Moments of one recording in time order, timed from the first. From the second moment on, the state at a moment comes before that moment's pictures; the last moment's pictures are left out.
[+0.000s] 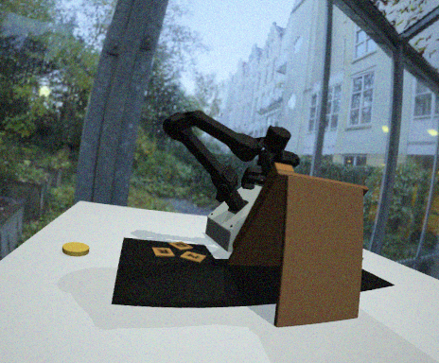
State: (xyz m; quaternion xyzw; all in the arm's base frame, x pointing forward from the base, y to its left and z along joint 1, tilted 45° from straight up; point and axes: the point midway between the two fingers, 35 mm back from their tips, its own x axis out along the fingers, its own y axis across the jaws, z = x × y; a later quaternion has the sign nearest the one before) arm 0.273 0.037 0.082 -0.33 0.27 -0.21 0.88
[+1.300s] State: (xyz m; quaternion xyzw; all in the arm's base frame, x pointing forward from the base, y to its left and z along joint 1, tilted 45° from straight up) arm 0.311 0.059 0.067 -0.23 0.55 -0.32 0.74
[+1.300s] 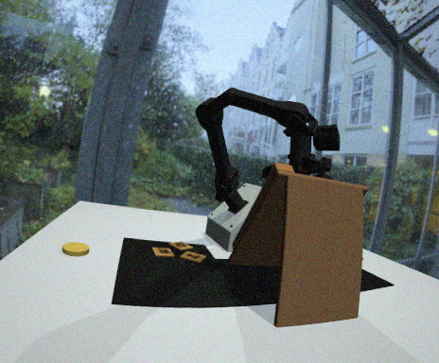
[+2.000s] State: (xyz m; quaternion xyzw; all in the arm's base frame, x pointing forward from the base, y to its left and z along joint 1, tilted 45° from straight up) arm 0.320 0.054 0.064 -0.23 0.55 -0.32 0.74
